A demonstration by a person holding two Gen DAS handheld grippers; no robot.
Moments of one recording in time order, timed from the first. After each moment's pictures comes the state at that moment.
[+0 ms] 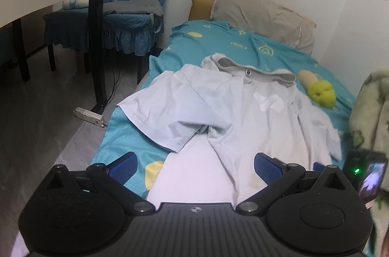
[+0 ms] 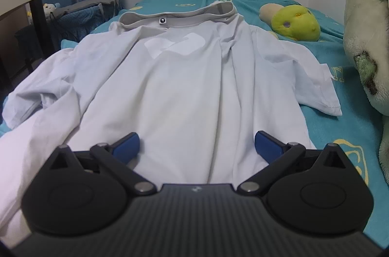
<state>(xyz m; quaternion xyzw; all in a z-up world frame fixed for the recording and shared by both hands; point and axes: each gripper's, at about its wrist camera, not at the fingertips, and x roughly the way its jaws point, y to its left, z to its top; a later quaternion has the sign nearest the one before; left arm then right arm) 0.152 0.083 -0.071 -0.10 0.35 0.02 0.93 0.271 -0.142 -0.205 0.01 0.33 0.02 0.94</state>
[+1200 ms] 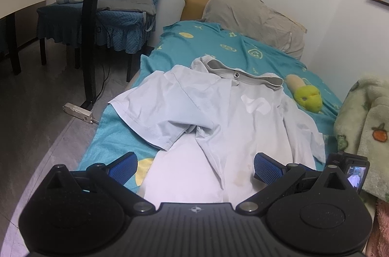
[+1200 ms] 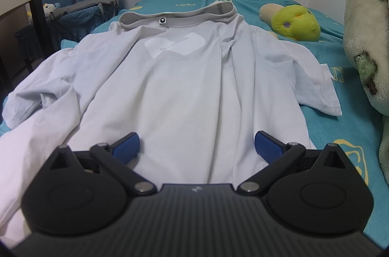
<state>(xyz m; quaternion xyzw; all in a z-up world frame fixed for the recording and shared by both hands) 0.144 0.083 -0.066 -0.12 0.34 0.00 0.93 0.271 -0.142 -0.205 0.01 0.33 0.03 0.94</state>
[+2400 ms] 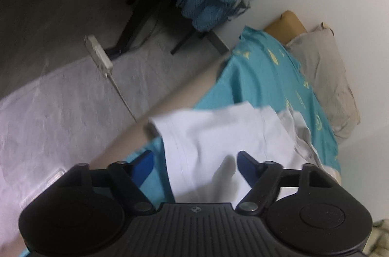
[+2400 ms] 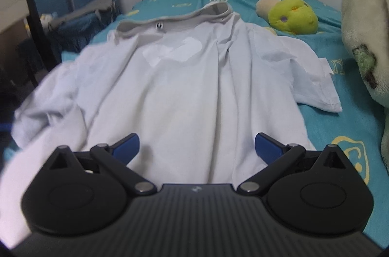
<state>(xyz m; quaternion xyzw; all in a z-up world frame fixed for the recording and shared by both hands) 0.304 0.233 -0.177 -0.39 0.35 0.11 0.84 0.271 -0.158 -0.179 0.08 0.33 0.02 0.94</state>
